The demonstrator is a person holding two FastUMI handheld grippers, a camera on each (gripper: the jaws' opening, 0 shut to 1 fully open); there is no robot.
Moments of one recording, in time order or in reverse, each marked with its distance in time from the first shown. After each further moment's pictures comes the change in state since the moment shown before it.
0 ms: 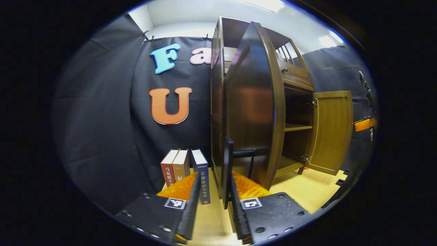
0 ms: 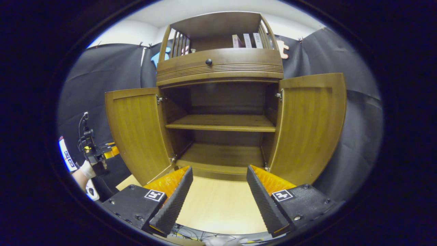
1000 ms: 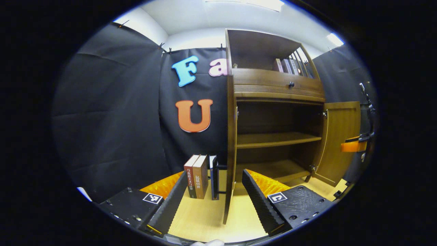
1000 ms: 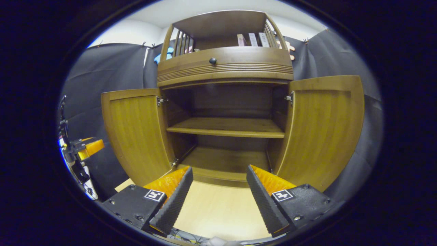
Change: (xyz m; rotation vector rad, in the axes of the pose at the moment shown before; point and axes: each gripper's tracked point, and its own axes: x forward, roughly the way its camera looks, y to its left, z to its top) left arm -0.085 -0.046 0.080 -0.004 -0.032 0.238; right arm 0.037 0.002 0.019 -0.015 -0.027 0.030
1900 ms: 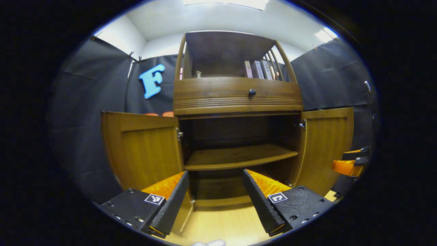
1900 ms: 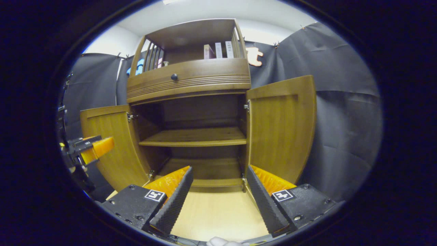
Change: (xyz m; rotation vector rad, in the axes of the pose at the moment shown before) left arm 0.058 -0.180 0.030 0.036 -0.028 -0.163; right arm -0.039 -0.077 0.015 0.095 -0.086 -0.230
